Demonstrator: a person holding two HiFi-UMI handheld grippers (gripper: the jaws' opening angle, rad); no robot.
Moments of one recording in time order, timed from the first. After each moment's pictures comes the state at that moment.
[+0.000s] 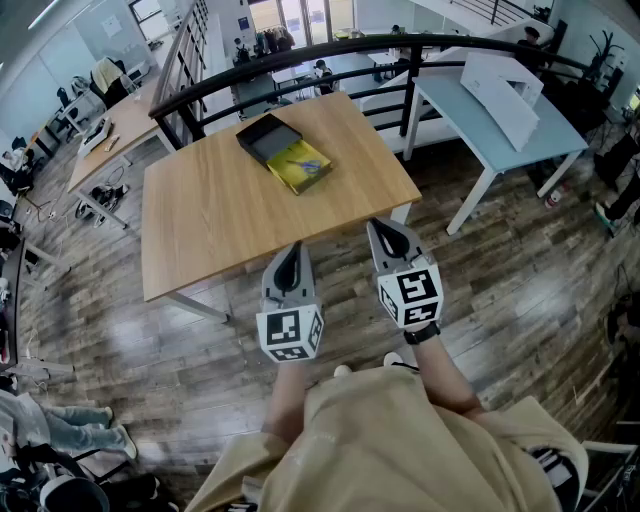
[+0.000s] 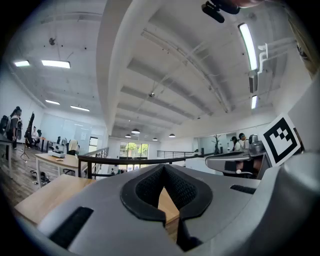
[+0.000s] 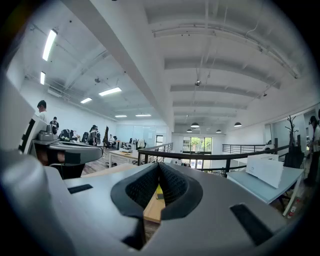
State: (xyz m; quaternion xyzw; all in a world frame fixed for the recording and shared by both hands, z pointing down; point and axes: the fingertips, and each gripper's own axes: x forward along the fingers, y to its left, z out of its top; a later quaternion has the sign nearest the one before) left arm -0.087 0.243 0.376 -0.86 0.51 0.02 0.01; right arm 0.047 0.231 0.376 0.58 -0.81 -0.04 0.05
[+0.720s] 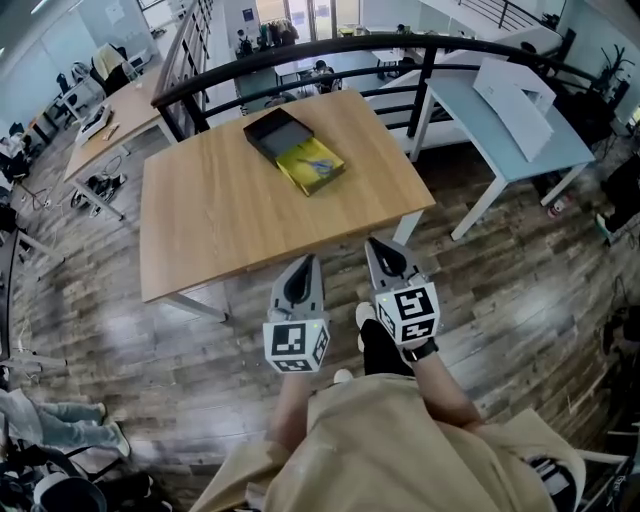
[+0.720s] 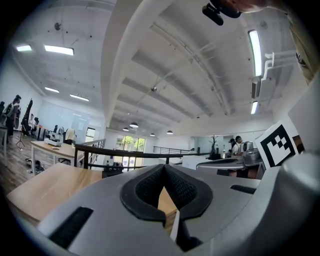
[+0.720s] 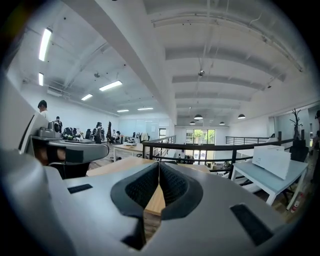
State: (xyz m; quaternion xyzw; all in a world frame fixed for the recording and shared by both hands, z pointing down) left arm -0.114 0.212 0.413 -0.87 0.49 0.01 -0.03; right arm -0.006 0.197 0.424 0.56 -0.82 0.00 0.08
